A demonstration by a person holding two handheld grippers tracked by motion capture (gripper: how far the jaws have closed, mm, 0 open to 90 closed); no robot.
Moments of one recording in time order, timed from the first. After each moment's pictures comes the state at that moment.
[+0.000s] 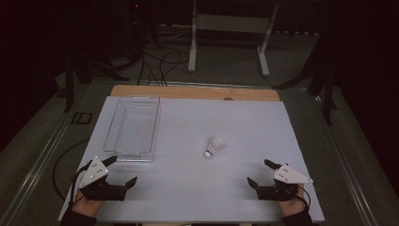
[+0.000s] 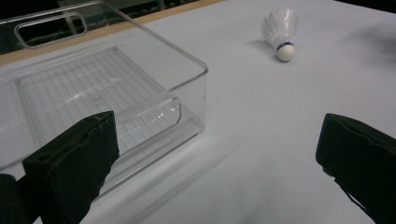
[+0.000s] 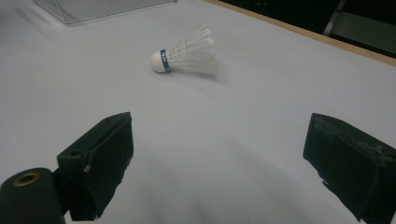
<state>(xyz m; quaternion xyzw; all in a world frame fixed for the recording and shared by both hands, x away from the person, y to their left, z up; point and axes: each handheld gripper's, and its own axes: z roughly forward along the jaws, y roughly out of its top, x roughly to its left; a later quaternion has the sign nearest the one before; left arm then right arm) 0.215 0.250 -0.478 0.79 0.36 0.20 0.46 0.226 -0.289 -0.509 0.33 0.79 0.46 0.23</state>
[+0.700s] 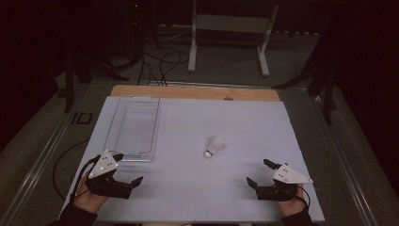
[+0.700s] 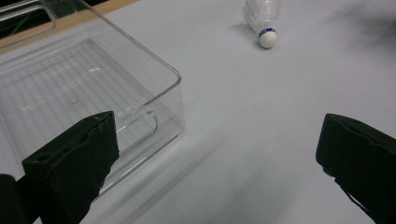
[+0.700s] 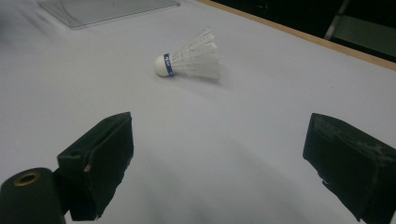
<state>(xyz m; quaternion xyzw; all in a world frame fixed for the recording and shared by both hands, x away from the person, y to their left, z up) 0.223 0.229 -0.454 0.83 0.35 0.17 0.41 0.226 -0.287 -0.507 0.33 0.79 0.47 0.23</state>
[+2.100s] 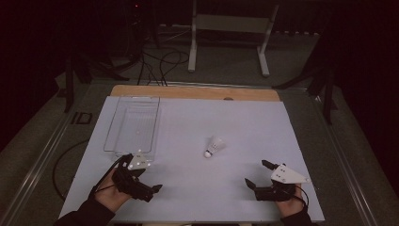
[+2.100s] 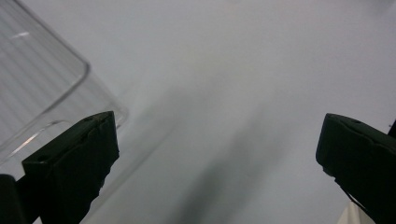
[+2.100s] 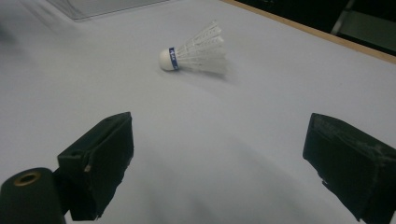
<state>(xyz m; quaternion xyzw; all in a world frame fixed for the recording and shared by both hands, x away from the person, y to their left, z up) 0.237 0.166 -0.454 0.89 0.33 0.09 0.30 0.226 -0.284 -0.509 0.32 0.79 0.46 0.23</state>
